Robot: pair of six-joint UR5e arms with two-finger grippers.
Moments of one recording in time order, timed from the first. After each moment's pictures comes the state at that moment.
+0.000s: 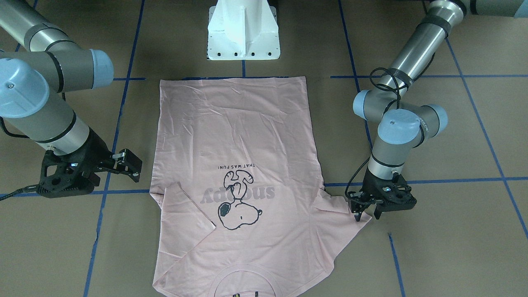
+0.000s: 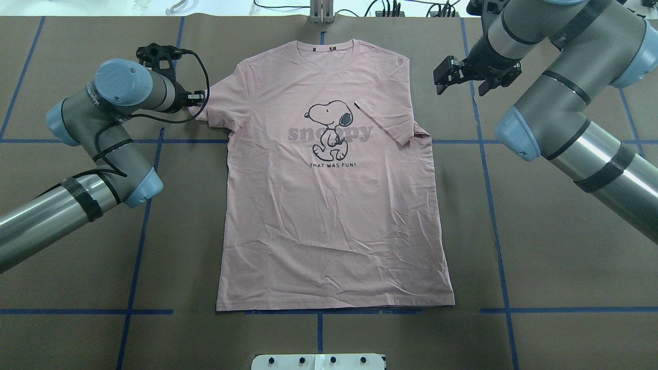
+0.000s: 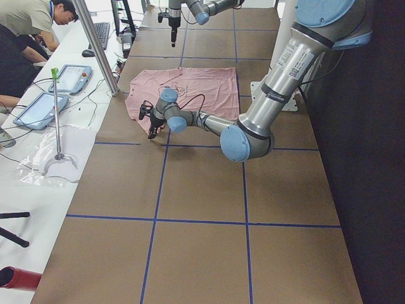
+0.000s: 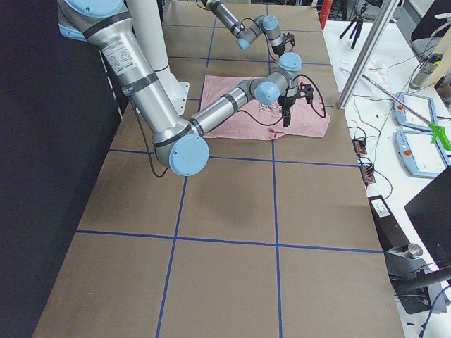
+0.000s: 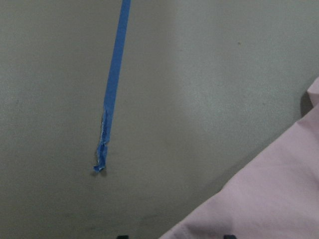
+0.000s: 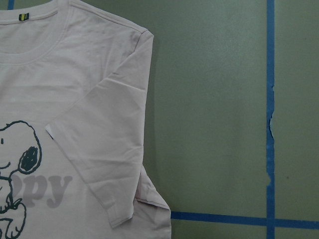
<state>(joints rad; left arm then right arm) -0.81 -2.17 -1.16 -2.28 -1.70 -1.09 0.97 -1.01 1.58 -1.44 2.16 0.85</state>
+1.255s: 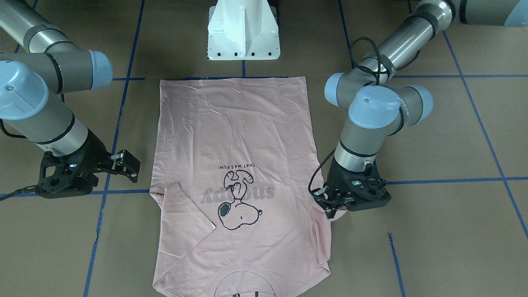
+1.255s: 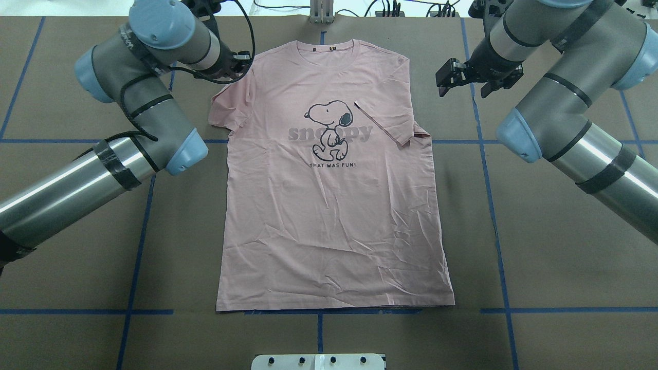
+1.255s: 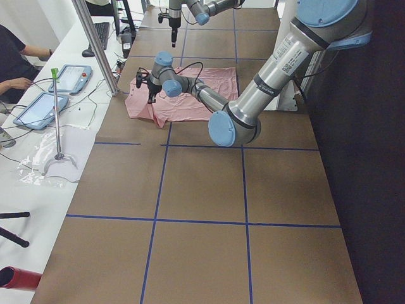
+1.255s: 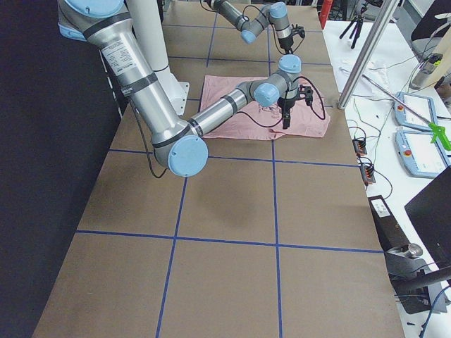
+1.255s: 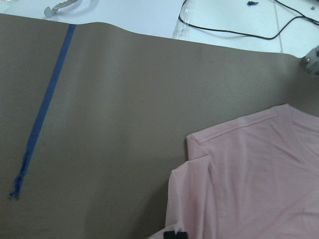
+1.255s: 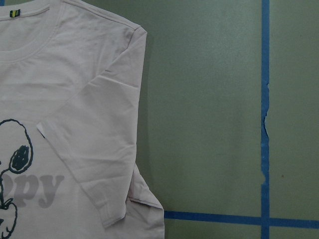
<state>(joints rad) -0.80 -2.36 -1.29 -2.03 -1.81 -1.30 0.97 -1.02 1.58 -1.43 2.15 0.85</state>
